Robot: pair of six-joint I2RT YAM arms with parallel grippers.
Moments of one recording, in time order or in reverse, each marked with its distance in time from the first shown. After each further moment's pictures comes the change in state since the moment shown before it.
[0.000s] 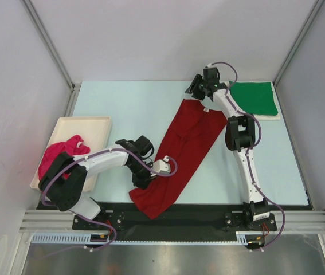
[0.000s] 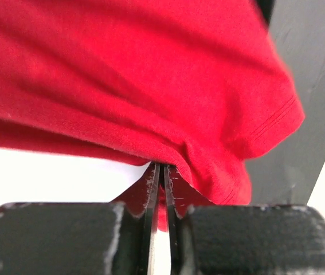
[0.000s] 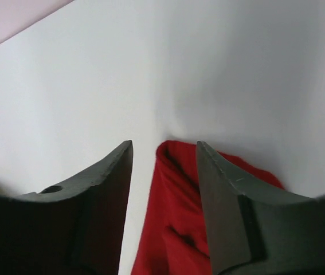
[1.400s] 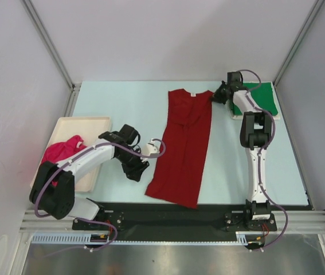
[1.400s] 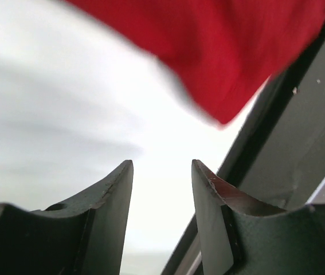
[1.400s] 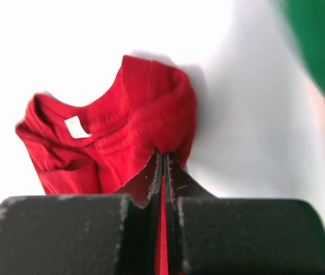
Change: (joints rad) left arm 0.193 -0.124 0.021 -0.067 -0.103 -0.119; right arm -0.192 -0.171 -0.342 -0.003 -0.027 -0.021
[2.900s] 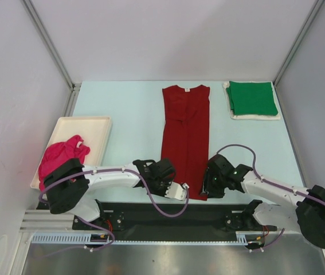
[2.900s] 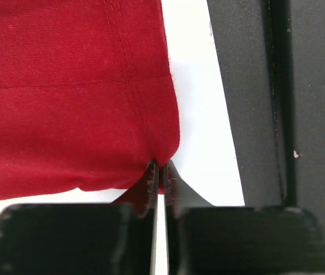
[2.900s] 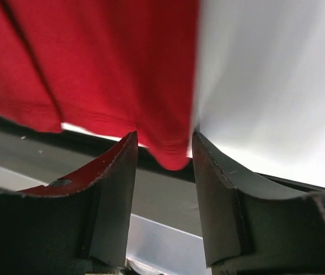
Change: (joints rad) left arm -0.602 0.103 -0.098 0.373 -0.264 0.174; right arm 0.690 -1.442 -1.667 -0.142 0.129 0.262
